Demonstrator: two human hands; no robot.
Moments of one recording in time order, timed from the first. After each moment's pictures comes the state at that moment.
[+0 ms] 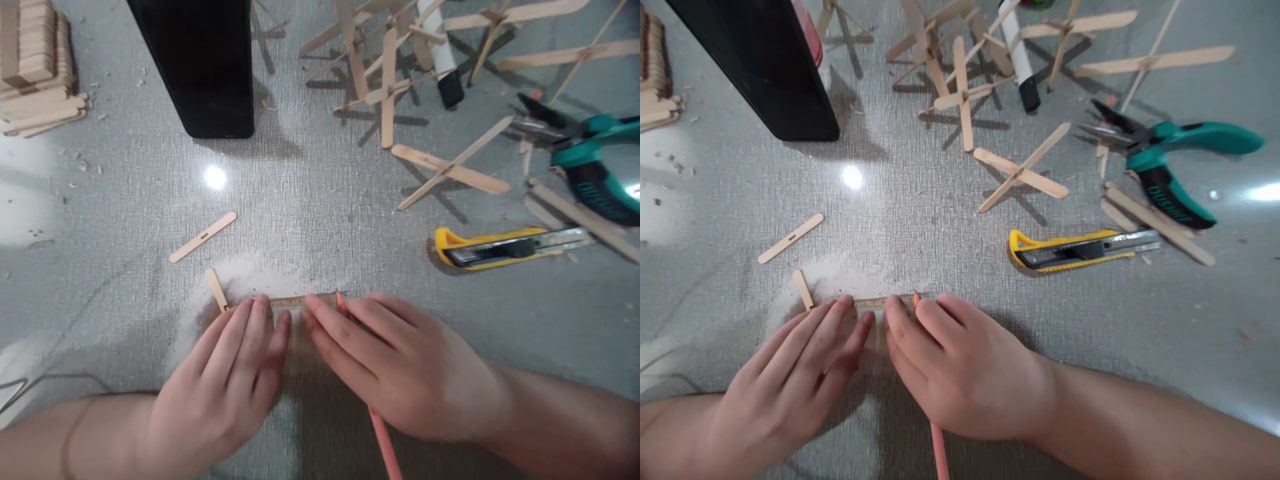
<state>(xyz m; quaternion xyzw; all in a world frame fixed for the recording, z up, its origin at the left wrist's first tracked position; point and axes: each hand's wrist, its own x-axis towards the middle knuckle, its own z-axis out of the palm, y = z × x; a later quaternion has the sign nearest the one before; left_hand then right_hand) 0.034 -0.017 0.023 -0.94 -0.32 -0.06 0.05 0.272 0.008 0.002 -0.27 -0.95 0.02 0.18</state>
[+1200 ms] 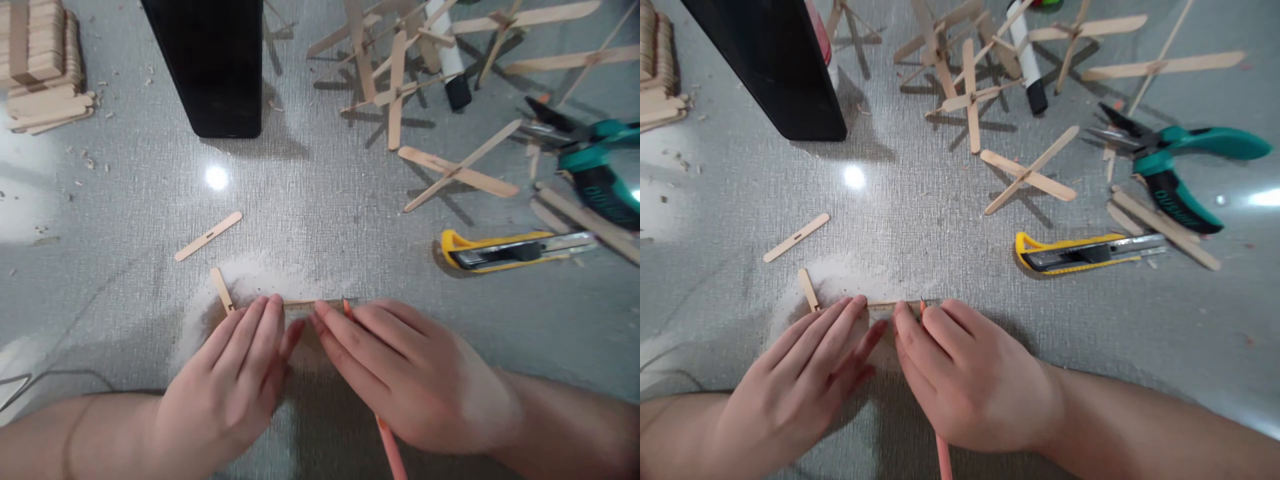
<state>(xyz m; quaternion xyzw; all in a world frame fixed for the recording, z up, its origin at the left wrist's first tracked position) 0.035 -0.020 0.017 -0.94 -0.33 -0.08 0.00 0.272 0.005 0.005 -0.26 -0.95 0.02 0.18</state>
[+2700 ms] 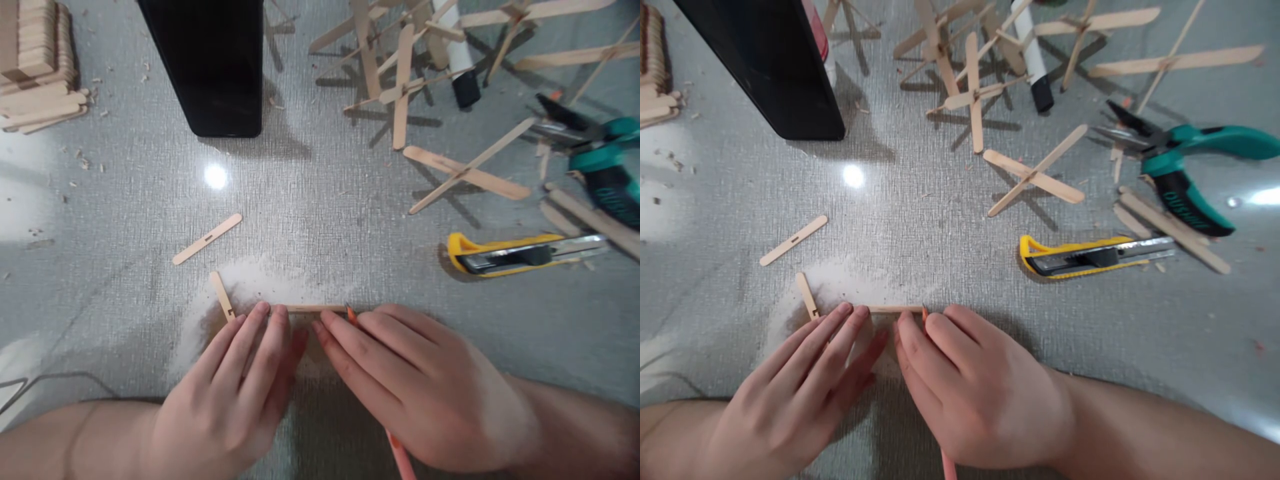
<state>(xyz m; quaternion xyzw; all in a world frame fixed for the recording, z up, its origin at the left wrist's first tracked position) 0.036 -0.019 0.022 -0.94 -0.33 -0.10 -0.01 0.272 0.006 0.006 -0.26 -0.95 0.05 0.19</state>
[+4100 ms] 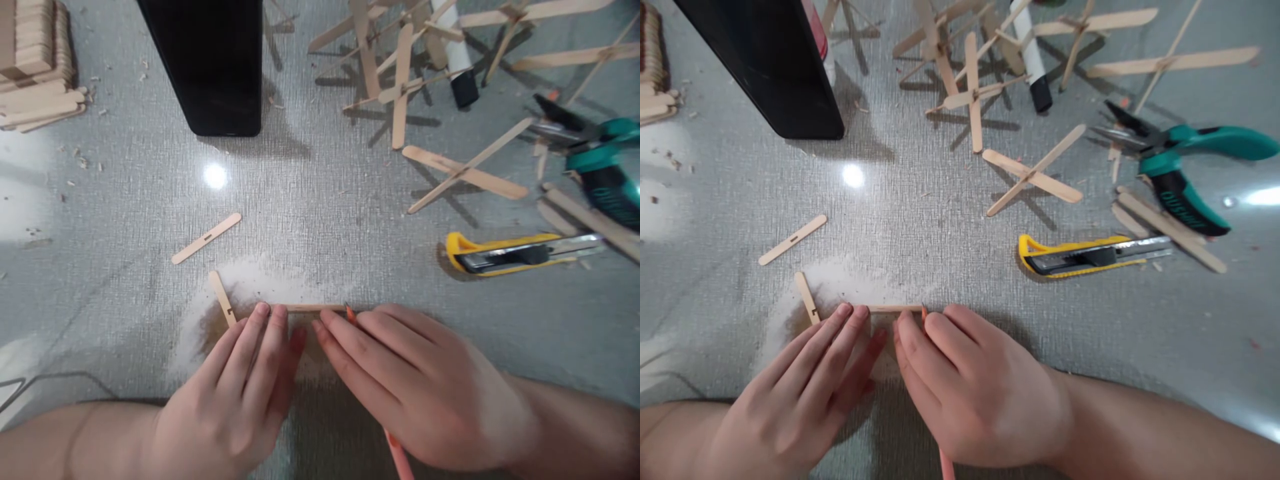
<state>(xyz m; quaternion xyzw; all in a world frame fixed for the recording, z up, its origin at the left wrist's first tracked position) 0.038 -0.022 0.021 -0.94 -0.32 -0.09 -0.01 0.273 0.003 0.006 -0.26 -0.95 0.04 0.19</state>
